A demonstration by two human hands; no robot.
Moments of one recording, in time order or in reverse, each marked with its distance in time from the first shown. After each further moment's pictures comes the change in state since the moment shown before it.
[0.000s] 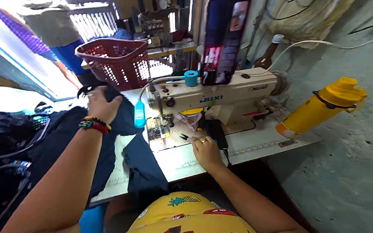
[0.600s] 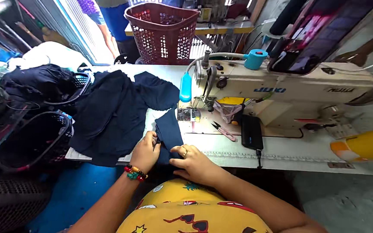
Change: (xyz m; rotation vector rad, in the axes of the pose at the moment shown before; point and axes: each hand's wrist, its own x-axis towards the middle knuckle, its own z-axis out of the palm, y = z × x) left_hand -0.186 -0.090 0.058 0.082 -0.299 -0.103; right_hand -0.012 -0.103 -0.006 0.479 -0.540 -0.791
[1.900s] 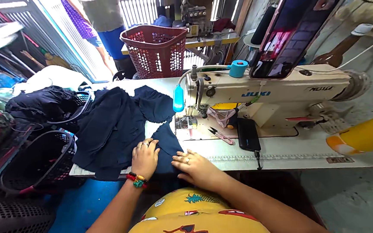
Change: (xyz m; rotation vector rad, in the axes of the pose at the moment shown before) left_hand 0.017 -0.016 0.011 0.315 0.158 0.196; right_hand -0.012 0.006 0.004 -0.060 0.015 0.087
